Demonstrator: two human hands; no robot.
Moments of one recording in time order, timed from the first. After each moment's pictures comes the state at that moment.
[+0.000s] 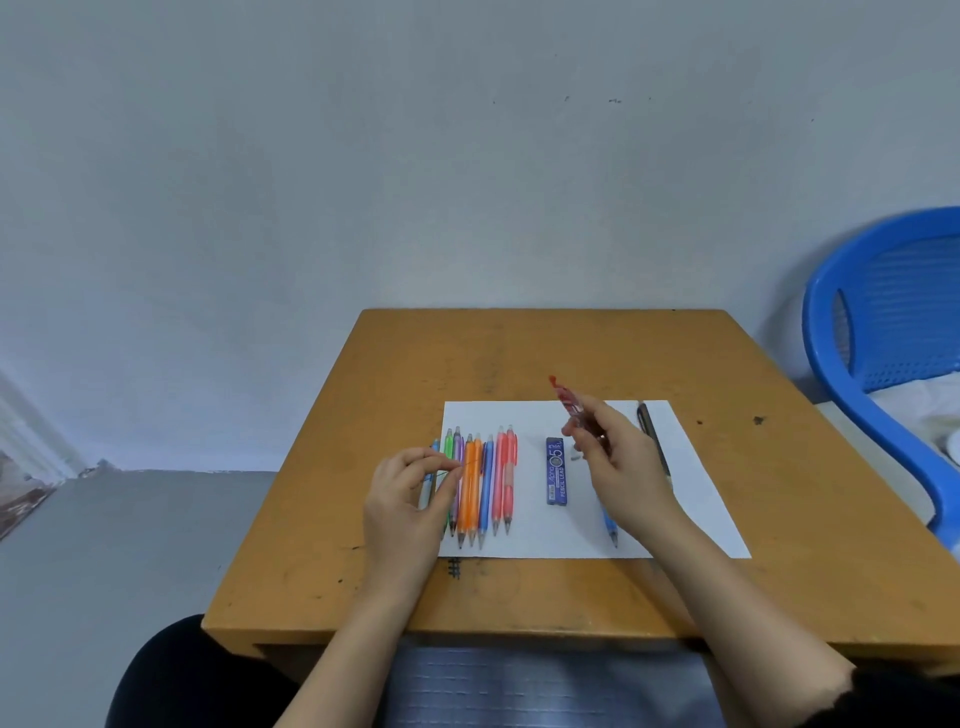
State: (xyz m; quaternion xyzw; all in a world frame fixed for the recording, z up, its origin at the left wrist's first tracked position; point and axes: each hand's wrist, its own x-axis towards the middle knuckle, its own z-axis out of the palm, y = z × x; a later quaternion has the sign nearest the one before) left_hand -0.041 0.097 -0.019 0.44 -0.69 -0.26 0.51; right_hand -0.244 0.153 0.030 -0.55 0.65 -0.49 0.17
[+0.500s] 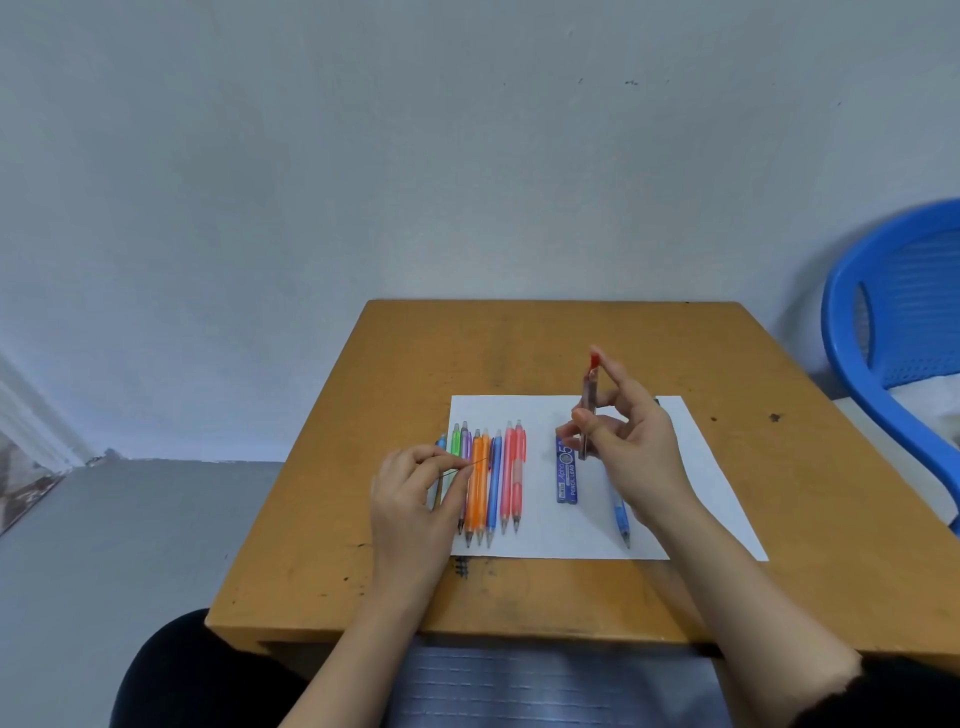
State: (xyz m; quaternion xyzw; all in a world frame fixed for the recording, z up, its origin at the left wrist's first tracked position) left_hand -0.042 0.089 -0.031 0.42 -0.74 -0.13 0.51; right_hand -0.237 0.143 0.043 -0.45 0.60 -0.60 0.27
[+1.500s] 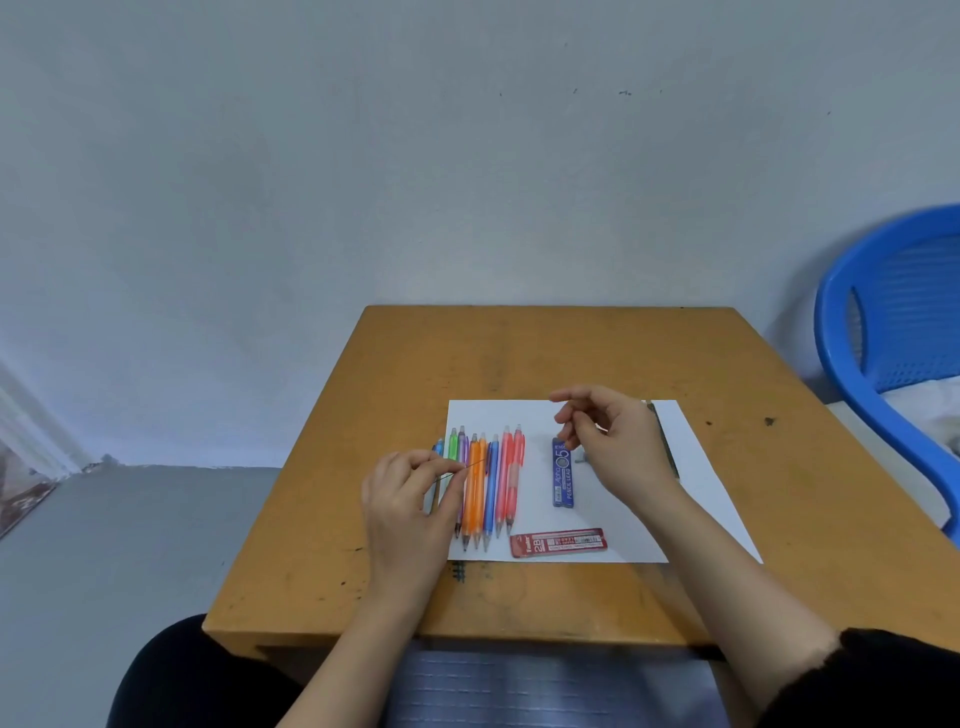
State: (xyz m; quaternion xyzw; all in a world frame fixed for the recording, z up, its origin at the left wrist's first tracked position) left_hand -0.043 0.089 -0.030 0.42 -0.74 -0.10 0.51; right_hand -0.244 0.132 0.042 -0.52 0.64 -0.53 0.22
